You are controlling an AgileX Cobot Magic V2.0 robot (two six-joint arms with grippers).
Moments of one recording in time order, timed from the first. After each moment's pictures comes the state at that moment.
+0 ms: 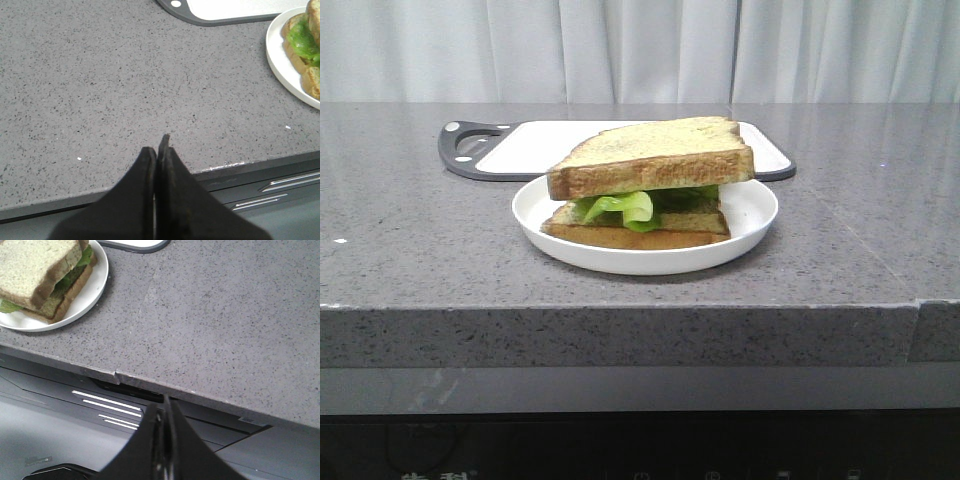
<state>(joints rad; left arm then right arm) -0.31 0.59 -0.66 0.05 0.81 -0.10 0.21 0.53 -0.80 0.08 1.03 -0.01</state>
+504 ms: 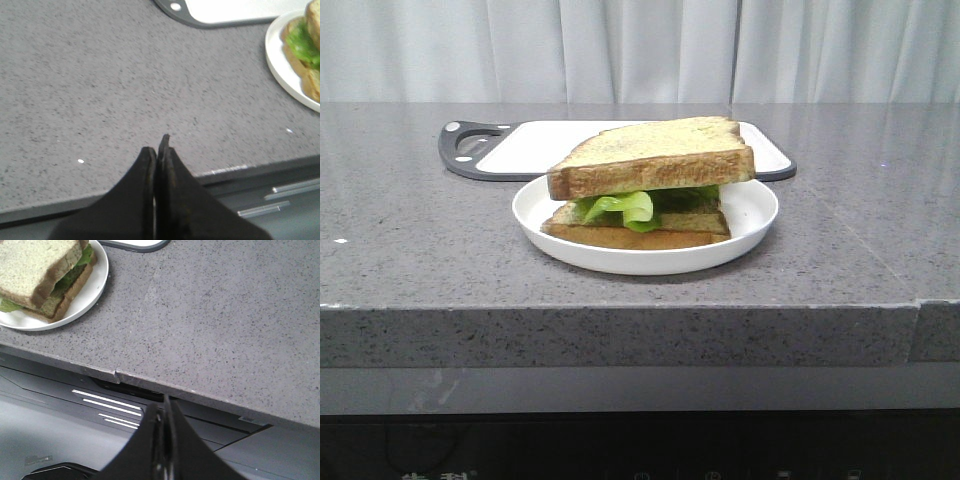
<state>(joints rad) -0.27 0.53 -0.61 0.06 0.75 -0.10 0.21 0.53 -0.80 0.08 1.03 -0.01</state>
